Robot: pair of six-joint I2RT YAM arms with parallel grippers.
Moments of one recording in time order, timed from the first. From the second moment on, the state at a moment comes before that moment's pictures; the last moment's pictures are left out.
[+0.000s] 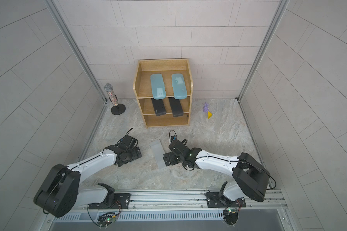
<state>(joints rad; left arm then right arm) -0.42 1.26 0.54 -0.52 -0.15 -0.82 0.90 1.43 0.77 -0.24 0.04 0.59</state>
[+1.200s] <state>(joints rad) -0.39 0.85 0.50 -0.67 -0.24 -0.83 1.15 1.79 0.97 -0.32 0.36 0.74</state>
